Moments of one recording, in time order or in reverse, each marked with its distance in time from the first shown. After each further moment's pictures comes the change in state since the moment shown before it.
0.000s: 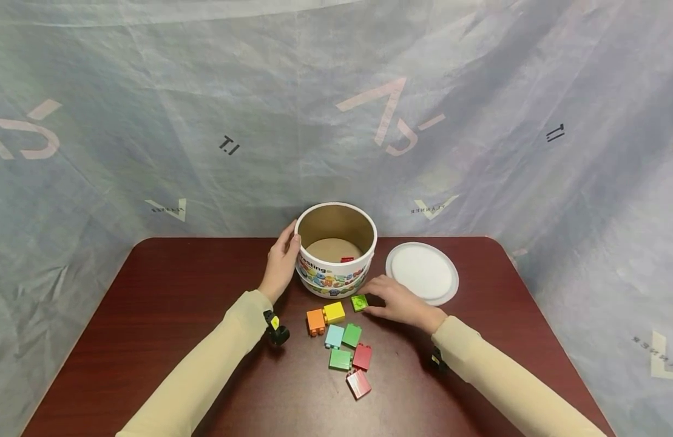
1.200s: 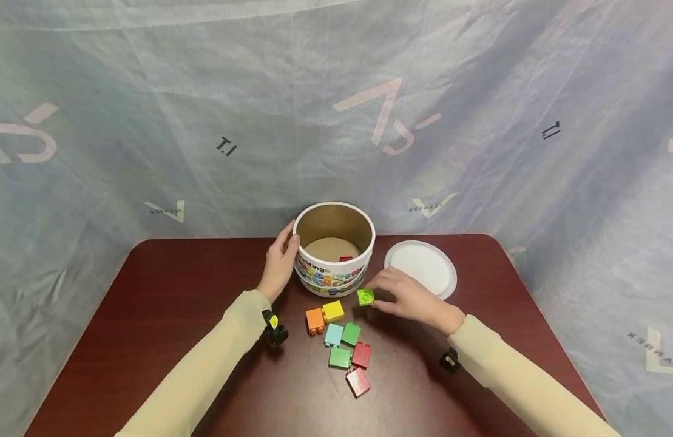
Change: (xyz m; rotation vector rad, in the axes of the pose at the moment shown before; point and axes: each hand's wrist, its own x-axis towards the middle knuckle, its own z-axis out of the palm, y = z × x) left_hand -0.001 0.000 -0.003 0.004 -0.020 -0.008; right_hand -0.012 -0.027 -0.040 -0.026 0.097 -0.035
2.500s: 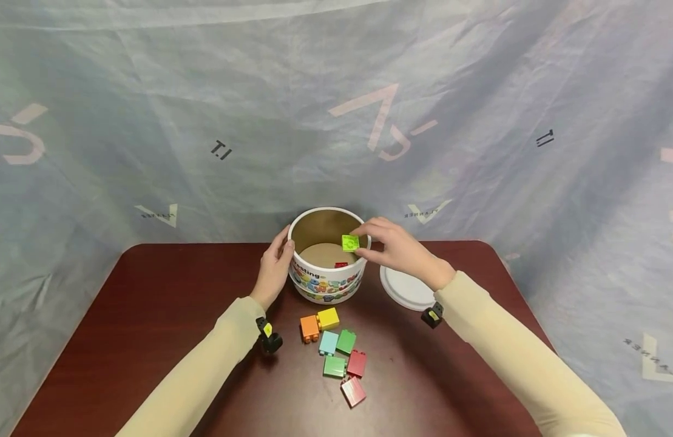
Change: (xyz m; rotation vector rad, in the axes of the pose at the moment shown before) left_hand -0.006 -0.007 -0.009 0.000 0.012 -0.014; right_hand 0.084 -0.002 -0.070 0.021 0.106 -0.008
